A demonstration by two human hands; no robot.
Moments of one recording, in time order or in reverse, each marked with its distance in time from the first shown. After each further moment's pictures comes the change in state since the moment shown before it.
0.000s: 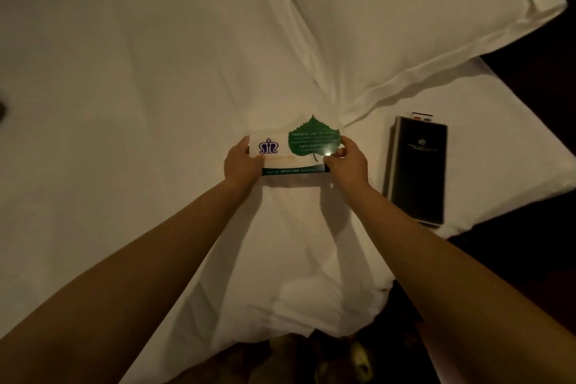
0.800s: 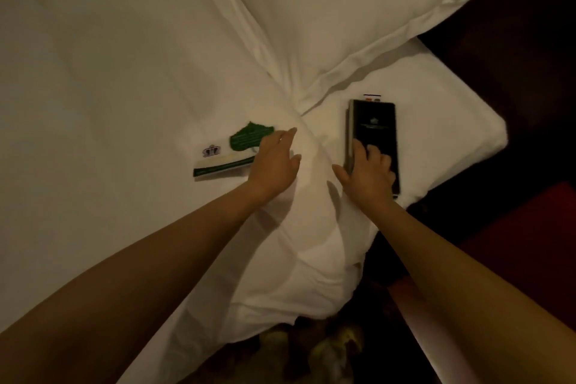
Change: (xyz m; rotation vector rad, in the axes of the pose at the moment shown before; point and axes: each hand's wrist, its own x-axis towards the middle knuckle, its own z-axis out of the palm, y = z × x) left_hand -0.040 0.038 0.083 0.533 -0.299 0.559; right_hand -0.044 0.049 -0.086 -0.748 0.126 0.051
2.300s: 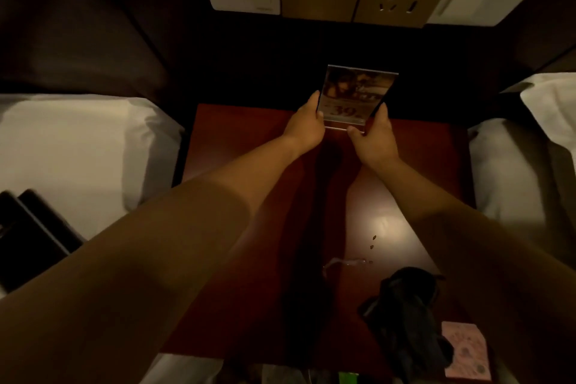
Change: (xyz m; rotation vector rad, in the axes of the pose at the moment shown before) left_hand -0.089 0.492 0.386 -0.079 -0.805 0.552; right_hand -0.175 0.524 -0.114 0.753 0.592 0.827
